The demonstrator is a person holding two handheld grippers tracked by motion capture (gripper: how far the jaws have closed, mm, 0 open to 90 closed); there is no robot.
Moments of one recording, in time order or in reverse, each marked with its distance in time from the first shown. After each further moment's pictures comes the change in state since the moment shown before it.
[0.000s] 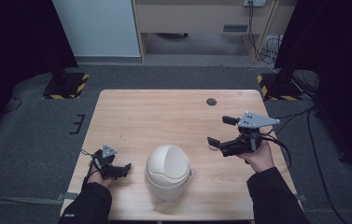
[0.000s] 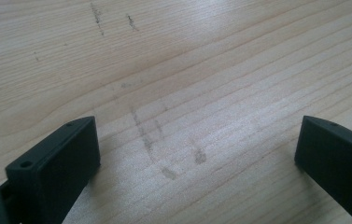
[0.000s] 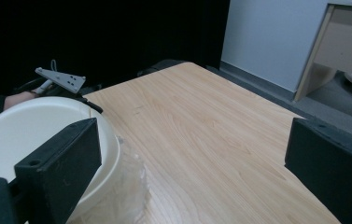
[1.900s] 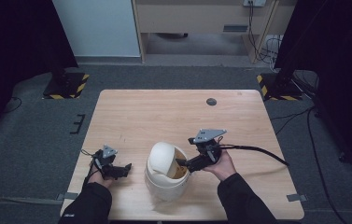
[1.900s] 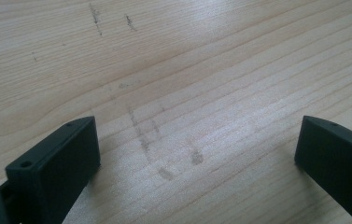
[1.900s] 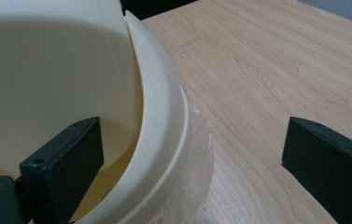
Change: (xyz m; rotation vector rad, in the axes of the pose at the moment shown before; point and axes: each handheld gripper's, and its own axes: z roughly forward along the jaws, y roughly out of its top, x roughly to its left) left arm -0.002 0.000 0.000 -0.001 0.003 -0.002; right arm 0.044 -0.049 0.096 0.251 0.142 0.018
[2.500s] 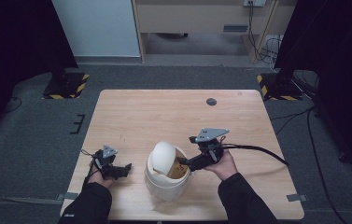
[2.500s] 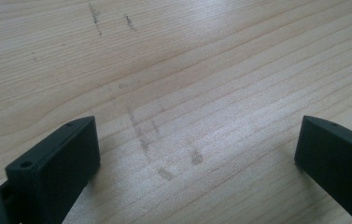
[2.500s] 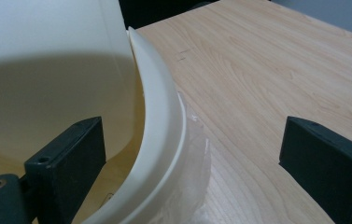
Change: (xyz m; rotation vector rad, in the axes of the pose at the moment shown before) left arm 0.000 0.000 0.000 0.001 -0.001 0.002; right arm 0.001 0.004 -0.009 -0.030 -0.014 -0.005
